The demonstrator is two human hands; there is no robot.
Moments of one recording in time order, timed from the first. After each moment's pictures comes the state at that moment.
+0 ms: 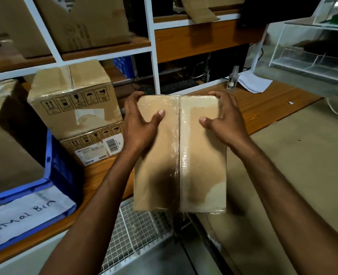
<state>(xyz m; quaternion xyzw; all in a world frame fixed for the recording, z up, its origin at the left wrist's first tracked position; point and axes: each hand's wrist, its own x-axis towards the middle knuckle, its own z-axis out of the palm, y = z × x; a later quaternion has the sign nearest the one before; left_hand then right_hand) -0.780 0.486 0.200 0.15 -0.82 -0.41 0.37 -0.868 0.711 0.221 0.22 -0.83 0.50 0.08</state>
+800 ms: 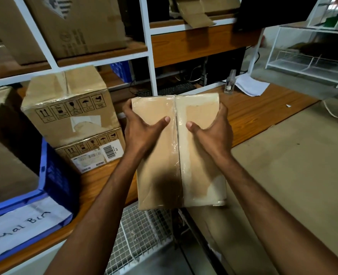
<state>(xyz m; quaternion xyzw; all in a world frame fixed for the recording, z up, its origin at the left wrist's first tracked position) -0.798 0.494 0.202 0.20 -0.81 -0.45 0.32 -0.870 0.674 0.190 0.09 -0.84 0.51 0.12</state>
